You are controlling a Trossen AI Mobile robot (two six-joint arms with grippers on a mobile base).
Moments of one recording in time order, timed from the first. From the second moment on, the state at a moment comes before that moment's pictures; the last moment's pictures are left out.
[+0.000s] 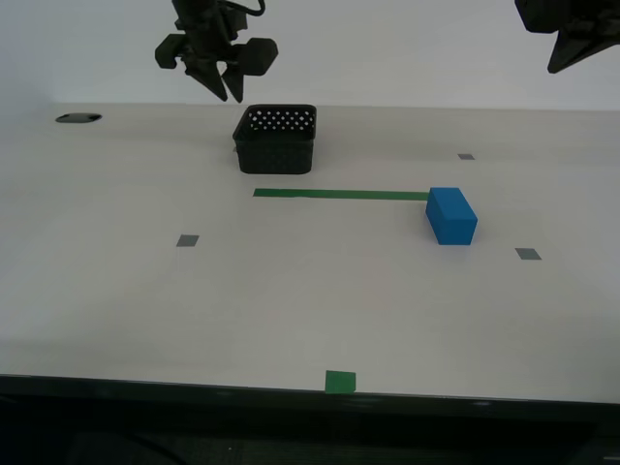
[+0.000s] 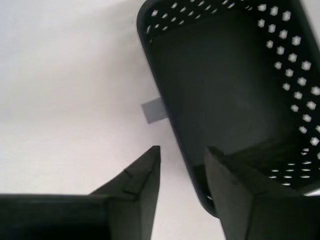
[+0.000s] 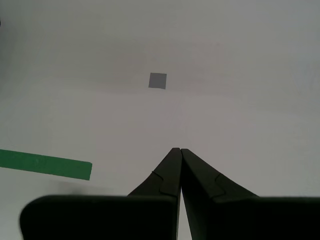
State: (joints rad) arm 0 -0.01 1.72 1.33 -0.61 -0.11 -0.06; arm 1 -0.31 2.35 2.05 -0.81 0.03 0.05
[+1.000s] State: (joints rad) arm 0 -0.01 1.72 1.33 -0.59 -0.11 -0.06; arm 1 -0.33 2.48 2.03 -0.60 0.01 -0.05
